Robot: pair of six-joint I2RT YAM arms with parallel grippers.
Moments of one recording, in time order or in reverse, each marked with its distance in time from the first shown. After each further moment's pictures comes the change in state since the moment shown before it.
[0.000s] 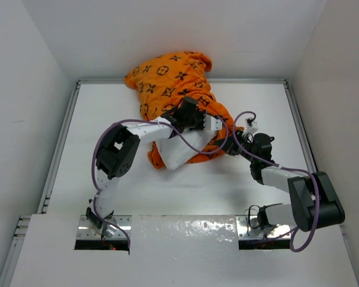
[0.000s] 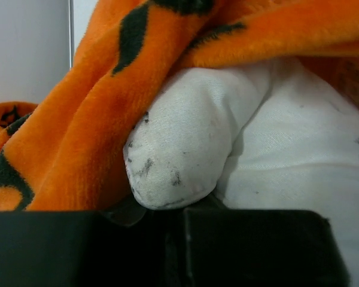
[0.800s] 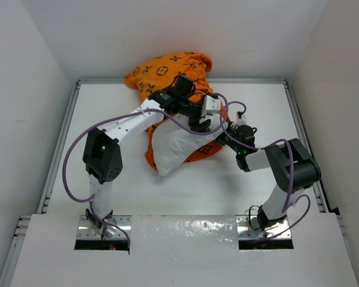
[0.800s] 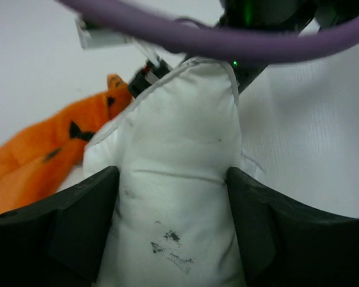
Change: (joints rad) left arm 0.014 -0.102 0.355 -0.599 0.530 -0.258; right arm 0.114 0.375 0.182 0.256 0.183 0.219
